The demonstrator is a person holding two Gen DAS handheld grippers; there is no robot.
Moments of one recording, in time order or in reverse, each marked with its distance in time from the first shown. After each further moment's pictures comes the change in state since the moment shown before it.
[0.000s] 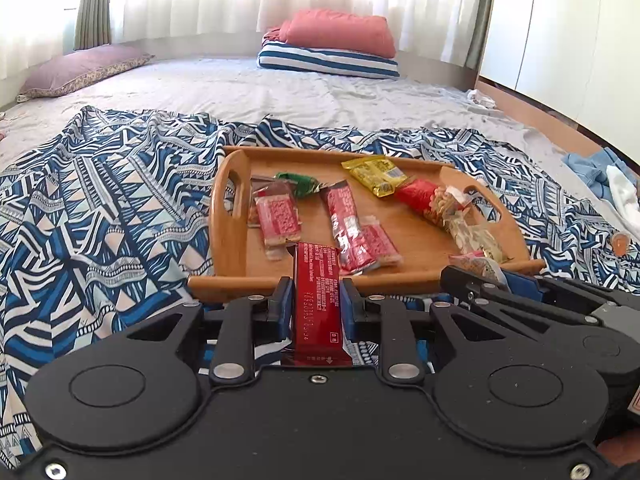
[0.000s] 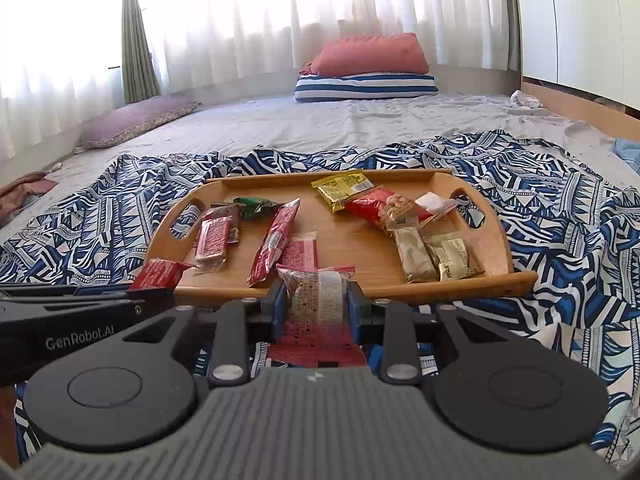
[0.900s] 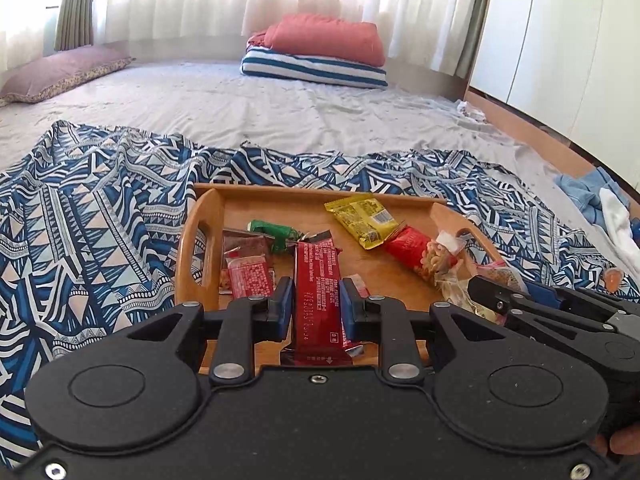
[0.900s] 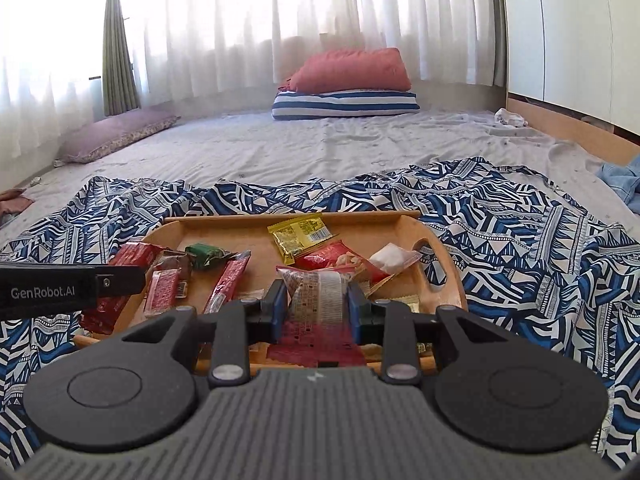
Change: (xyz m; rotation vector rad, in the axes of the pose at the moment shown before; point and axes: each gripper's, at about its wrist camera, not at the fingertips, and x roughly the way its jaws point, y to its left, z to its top) left arm 0.042 -0.002 0.062 -0.016 0.012 -0.056; right arm 0.024 -0.036 0.048 -0.004 -0.016 -0.041
